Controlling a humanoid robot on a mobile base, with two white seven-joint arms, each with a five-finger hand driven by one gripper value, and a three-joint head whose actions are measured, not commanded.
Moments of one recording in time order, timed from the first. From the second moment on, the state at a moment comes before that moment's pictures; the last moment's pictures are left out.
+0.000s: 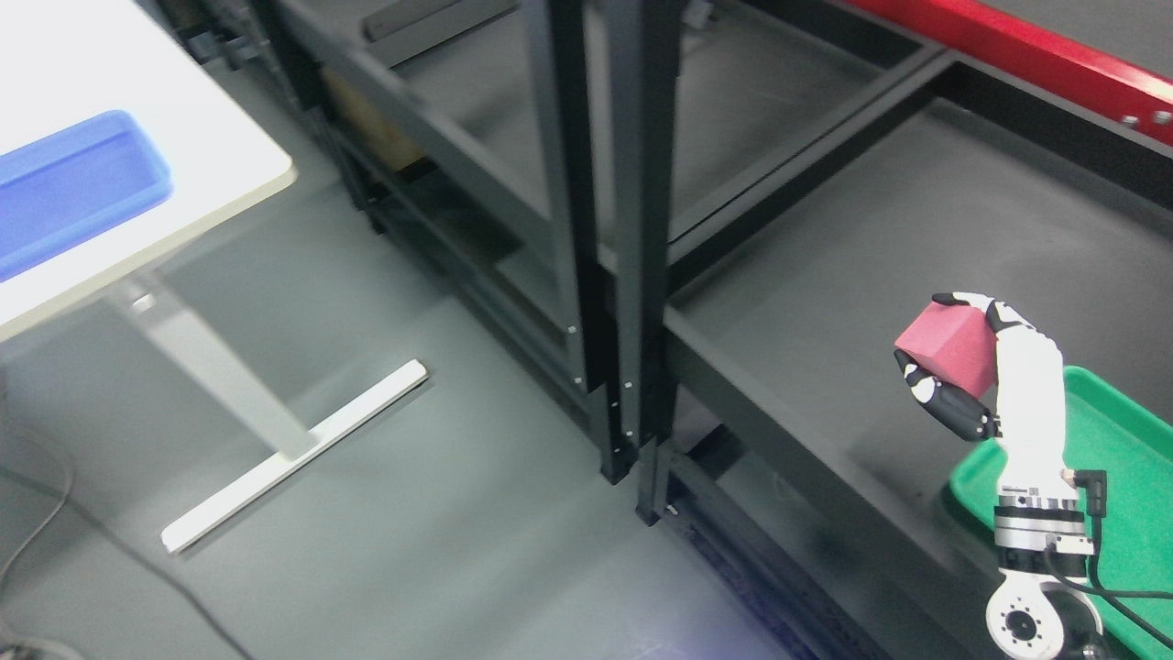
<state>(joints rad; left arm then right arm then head) 0.00 0.00 0.06 -0.08 0.00 -0.10 -0.08 0.09 -0.06 -0.09 -1.63 0.79 -0.35 -0.25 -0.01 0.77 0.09</state>
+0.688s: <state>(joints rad) 0.00 0.00 0.06 -0.08 0.00 -0.10 -0.08 0.09 -0.06 -0.09 -1.63 0.79 -0.35 -0.25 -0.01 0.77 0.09</state>
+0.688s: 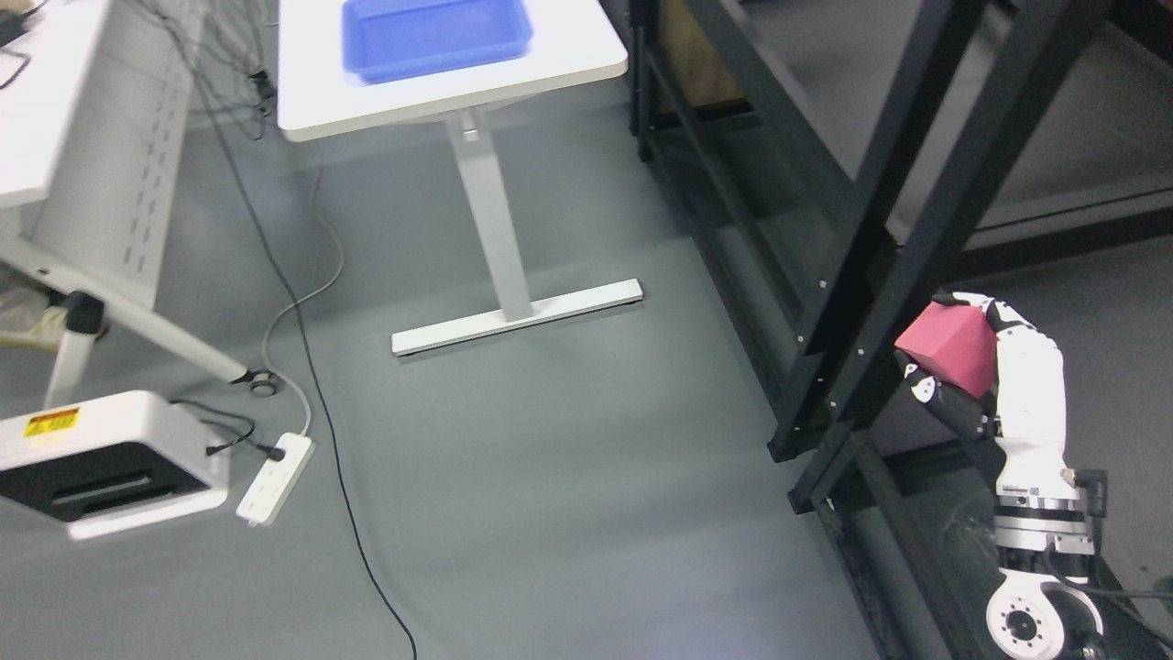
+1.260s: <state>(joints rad) 0.00 0.00 0.06 -0.08 0.00 -0.10 -0.08 0.09 -0.06 -0.09 -1.63 0.79 -0.35 -0.25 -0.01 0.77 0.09</state>
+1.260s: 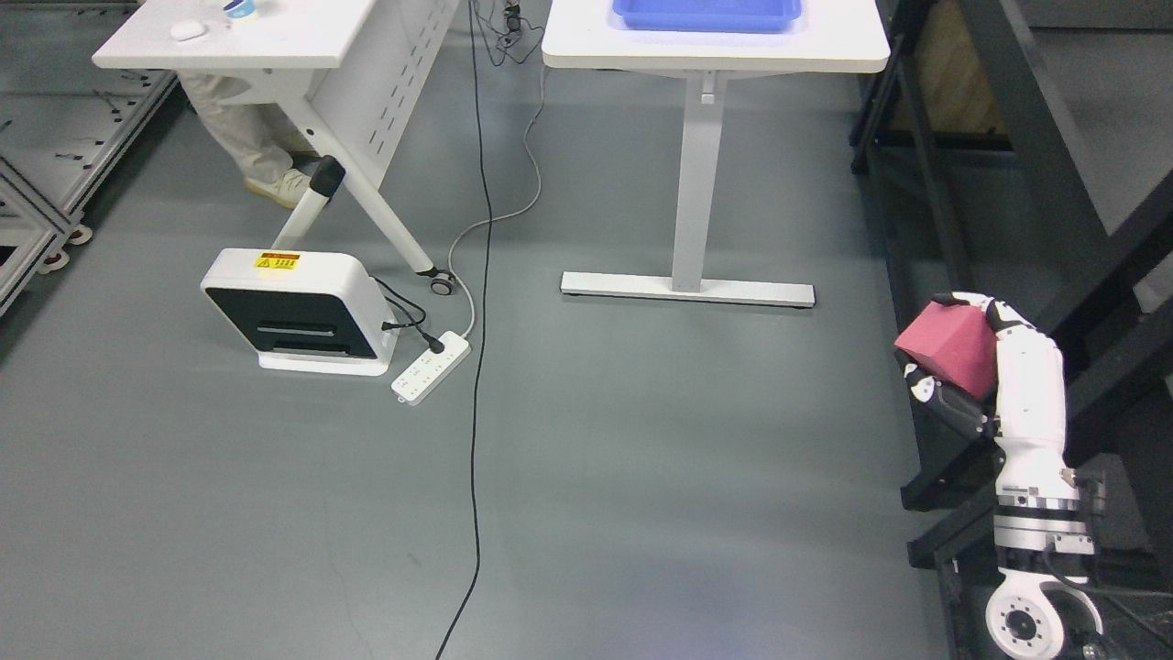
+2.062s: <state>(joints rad) 0.00 0.00 0.06 -0.08 0.00 -0.10 -0.08 0.09 -0.06 -0.08 -1.63 0.79 -0.35 -0.25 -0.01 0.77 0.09</state>
